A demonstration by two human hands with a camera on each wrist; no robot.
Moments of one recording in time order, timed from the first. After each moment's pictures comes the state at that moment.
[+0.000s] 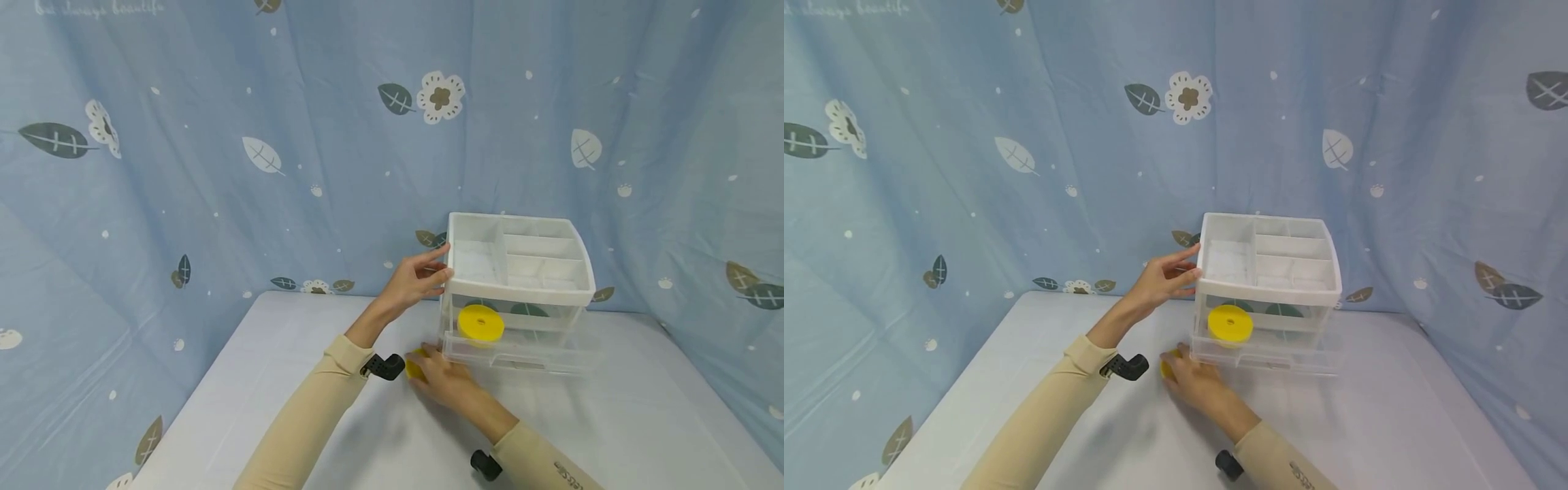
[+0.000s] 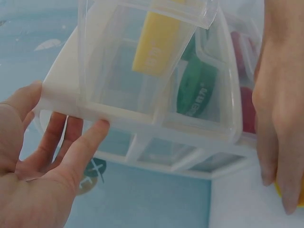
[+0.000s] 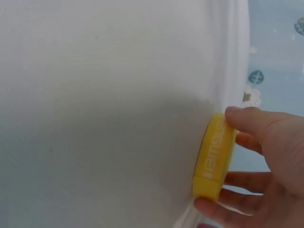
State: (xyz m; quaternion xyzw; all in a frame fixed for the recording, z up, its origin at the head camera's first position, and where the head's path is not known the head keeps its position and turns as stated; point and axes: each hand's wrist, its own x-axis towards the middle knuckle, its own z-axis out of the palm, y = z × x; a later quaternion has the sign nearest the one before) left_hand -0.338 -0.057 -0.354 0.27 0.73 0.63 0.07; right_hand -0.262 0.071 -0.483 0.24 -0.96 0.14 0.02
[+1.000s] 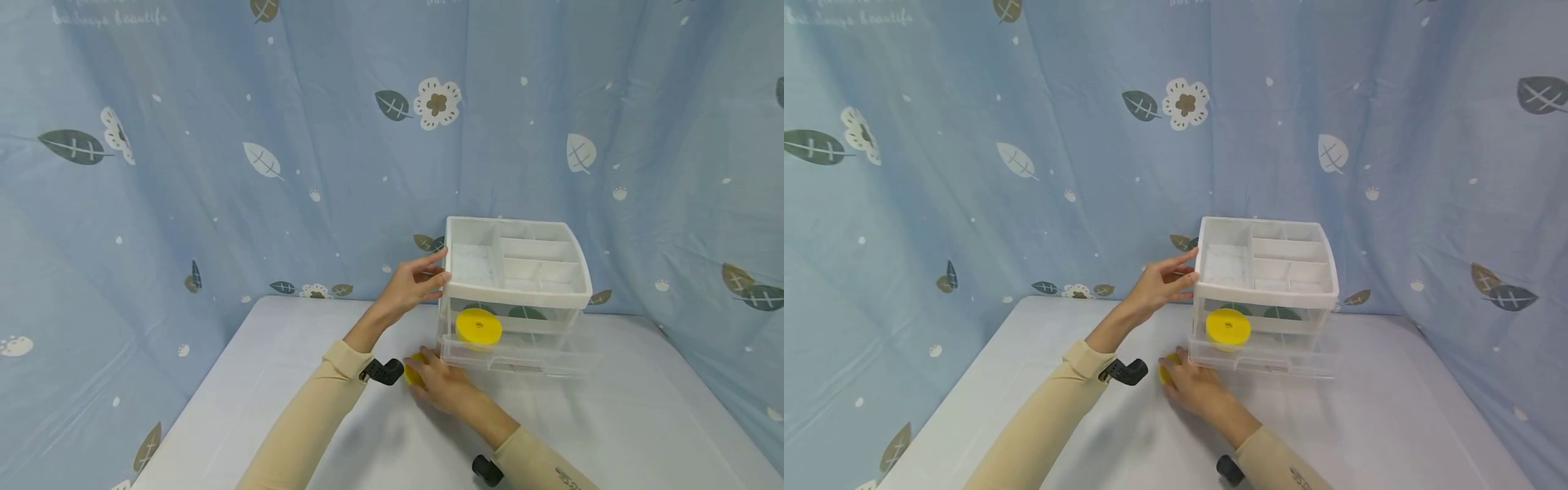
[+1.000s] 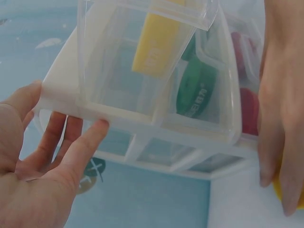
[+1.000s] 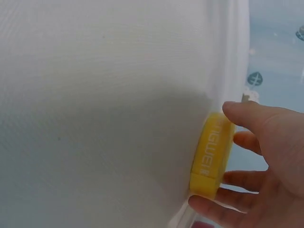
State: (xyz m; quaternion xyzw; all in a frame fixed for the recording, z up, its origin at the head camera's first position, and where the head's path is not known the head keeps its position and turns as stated) left_hand -0.335 -0.055 -0.354 0.27 0.72 0.63 0.07; right_hand -0.260 0.076 -0.485 0.29 -0.95 0.12 0.06
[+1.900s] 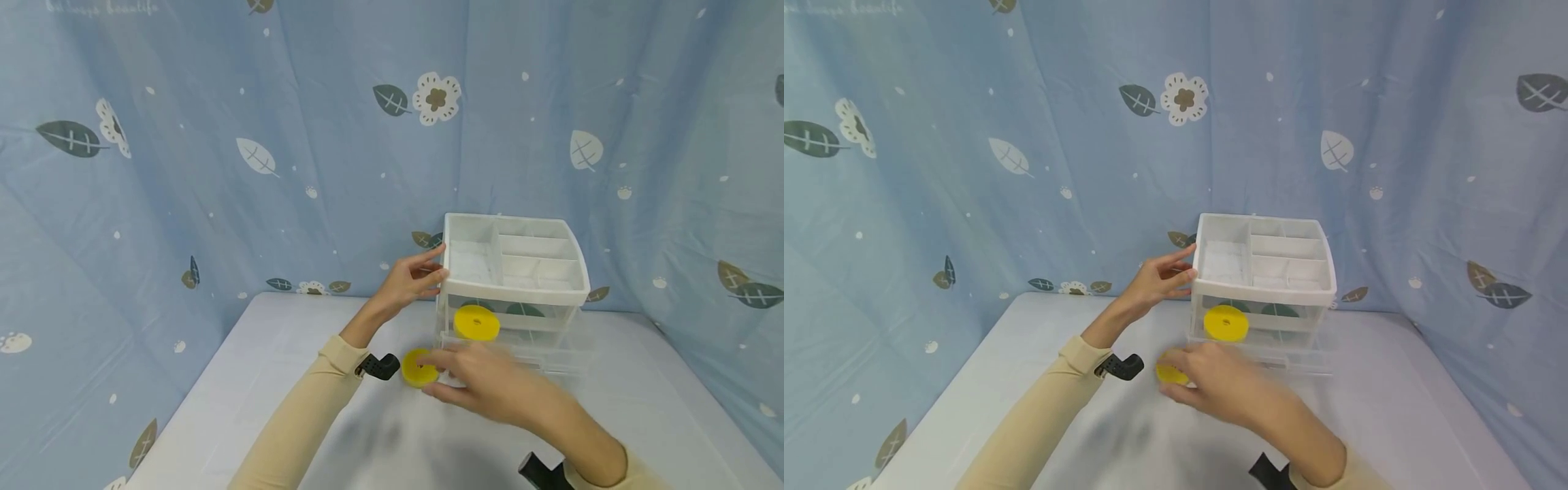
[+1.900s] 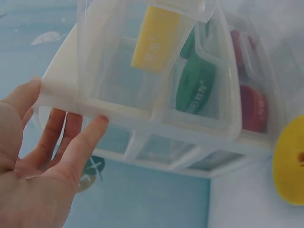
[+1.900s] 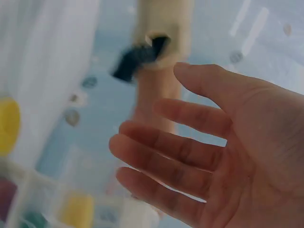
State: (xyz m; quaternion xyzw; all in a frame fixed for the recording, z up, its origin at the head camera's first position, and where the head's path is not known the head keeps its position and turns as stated) left_hand -0.340 -0.059 -0.356 0.28 0.71 0.64 0.08; right_hand -0.183 0.115 -0.320 0.40 -0.91 0.15 0.00
